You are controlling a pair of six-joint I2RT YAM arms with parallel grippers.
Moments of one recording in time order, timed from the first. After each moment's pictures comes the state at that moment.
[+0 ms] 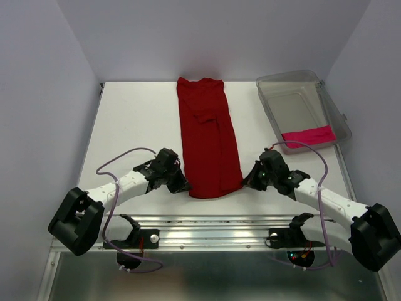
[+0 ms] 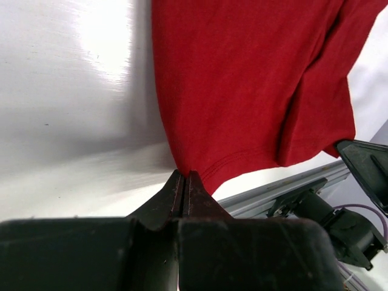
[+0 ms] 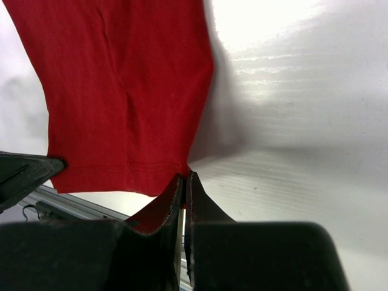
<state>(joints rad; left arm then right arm) -0.62 1.23 0.55 -0.30 0.22 -1.10 0.58 1.05 0.49 -0.28 -0.07 0.97</state>
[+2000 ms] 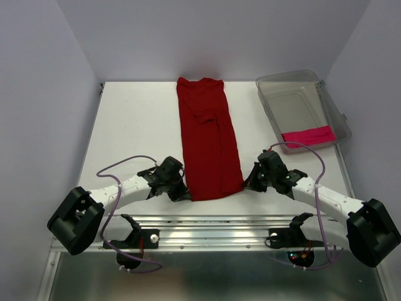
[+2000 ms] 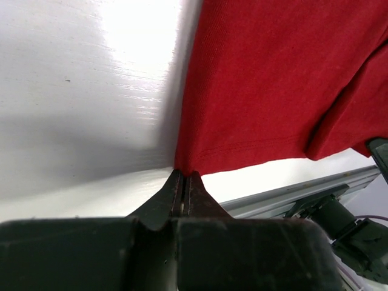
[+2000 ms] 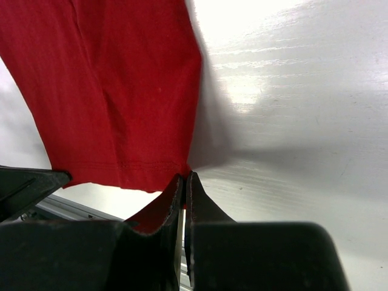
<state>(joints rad) -0.72 1.23 0.50 -0.33 0.15 -1.20 0.58 1.10 0.49 -0.29 -0.08 0.94</state>
